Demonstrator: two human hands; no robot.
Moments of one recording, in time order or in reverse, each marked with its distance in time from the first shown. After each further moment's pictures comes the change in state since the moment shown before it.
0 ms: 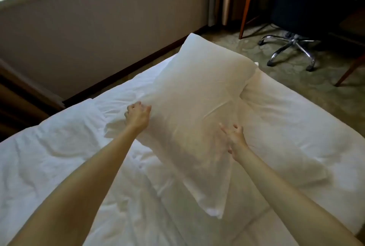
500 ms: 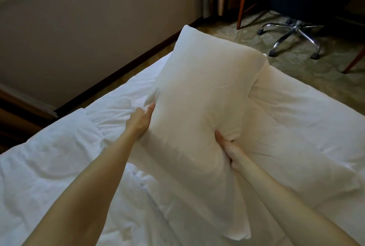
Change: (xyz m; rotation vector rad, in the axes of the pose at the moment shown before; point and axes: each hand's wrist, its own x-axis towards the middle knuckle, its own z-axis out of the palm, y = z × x) left_hand 0.085 -0.007 0.031 0.065 -0.180 0.026; right_hand 0.049 0.026 0.046 0.174 -0.116 0.112
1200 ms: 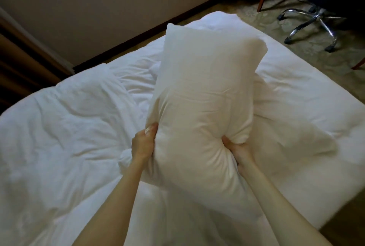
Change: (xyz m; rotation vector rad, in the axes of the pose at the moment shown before) left_hand -0.223 -0.143 0.040 -0.409 0.179 -0.201; right_hand -0.150 0.096 -0.047 0.017 0.000 0.023
